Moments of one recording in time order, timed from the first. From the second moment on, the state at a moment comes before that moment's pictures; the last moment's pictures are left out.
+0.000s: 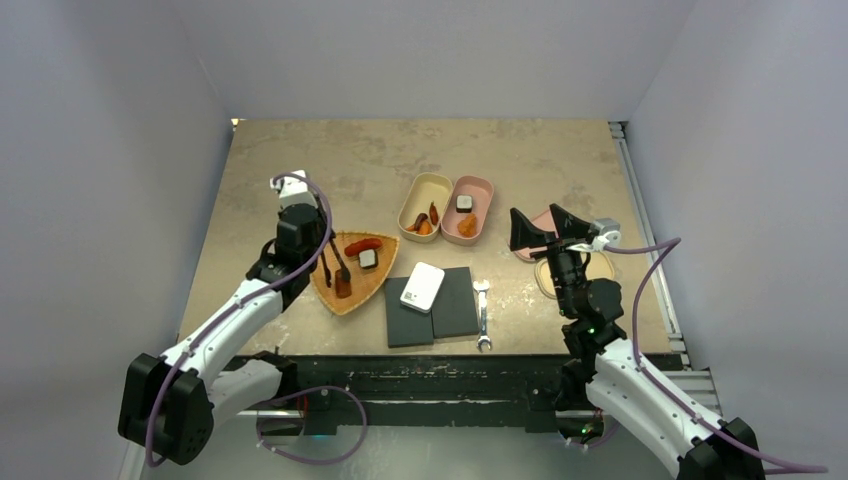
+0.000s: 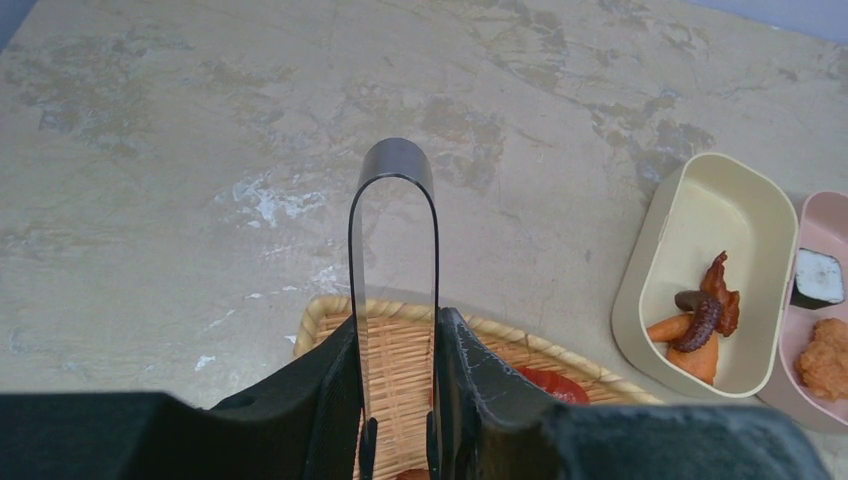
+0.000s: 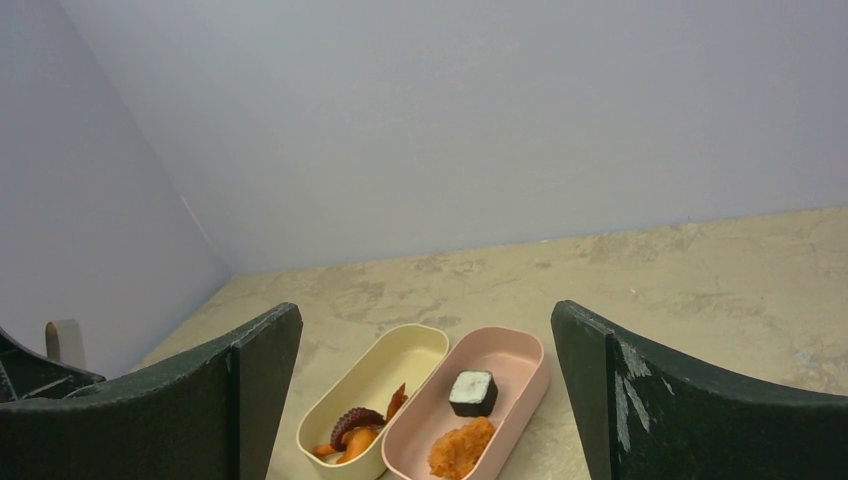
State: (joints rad) left arm -0.36 1.04 0.63 0.03 -0.46 -0.36; right arm 0.49 0.63 0.24 0.78 0.27 0.26
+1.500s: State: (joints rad) left arm -0.49 0.95 0.65 0.04 -0.59 -0.30; right arm 0.49 0.64 0.24 0.78 0.27 0.26
